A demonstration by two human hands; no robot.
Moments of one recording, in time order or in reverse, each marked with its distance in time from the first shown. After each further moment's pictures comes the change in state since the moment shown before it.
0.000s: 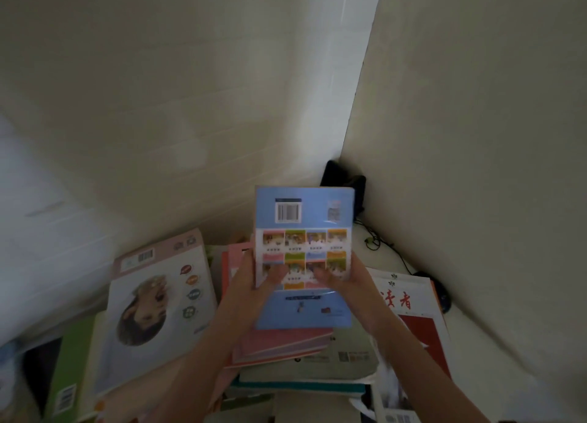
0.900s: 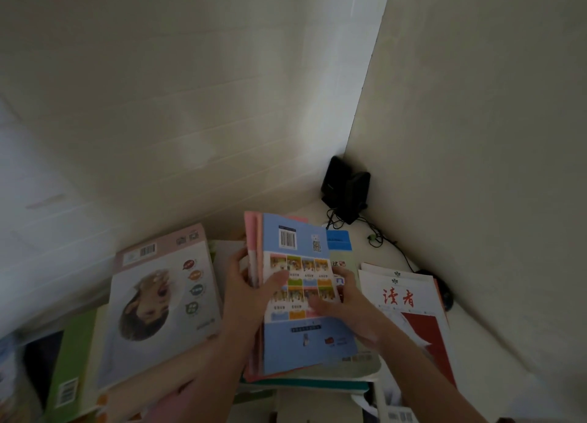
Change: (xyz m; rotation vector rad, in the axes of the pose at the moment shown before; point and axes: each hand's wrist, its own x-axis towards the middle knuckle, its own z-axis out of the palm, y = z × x) left_hand -0.006 -0.014 0.007 -0.372 0.261 -0.186; right_hand -0.007 0.036 -0.001 0.045 -0.145 0.366
